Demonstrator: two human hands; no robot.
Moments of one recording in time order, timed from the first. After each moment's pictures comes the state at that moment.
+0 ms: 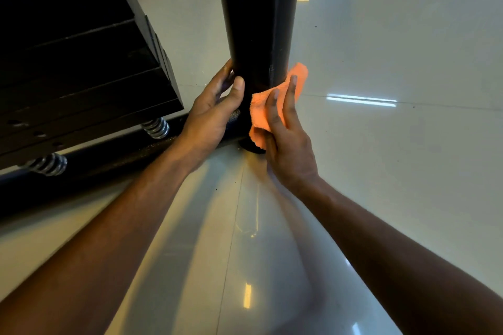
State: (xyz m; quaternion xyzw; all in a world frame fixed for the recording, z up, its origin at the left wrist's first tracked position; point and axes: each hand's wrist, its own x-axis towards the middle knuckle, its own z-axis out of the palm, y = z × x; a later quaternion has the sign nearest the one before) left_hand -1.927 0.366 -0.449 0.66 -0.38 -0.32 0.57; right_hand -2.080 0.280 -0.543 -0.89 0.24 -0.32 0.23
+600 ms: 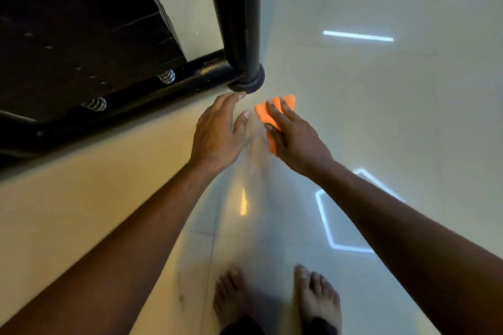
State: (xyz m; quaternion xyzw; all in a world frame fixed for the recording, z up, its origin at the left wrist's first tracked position) left_hand -2.055 0.479 -0.374 0.83 -0.45 -0.19 0.27; right_hand -2.217 0.373 -0.401 -0.87 0.35 -0.02 0.34
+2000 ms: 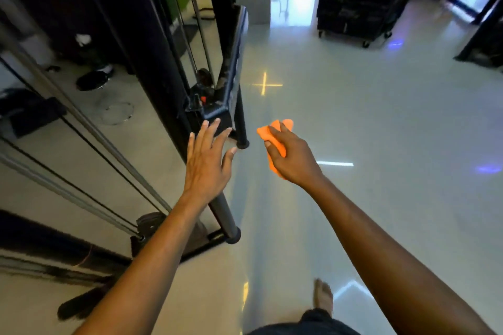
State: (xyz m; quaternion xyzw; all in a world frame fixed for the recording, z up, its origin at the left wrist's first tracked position) left_hand -2.120 0.356 0.514 0.79 -0.54 0.10 0.26; right_hand -2.312 0.216 0.525 -0.85 0.37 -0.21 0.33
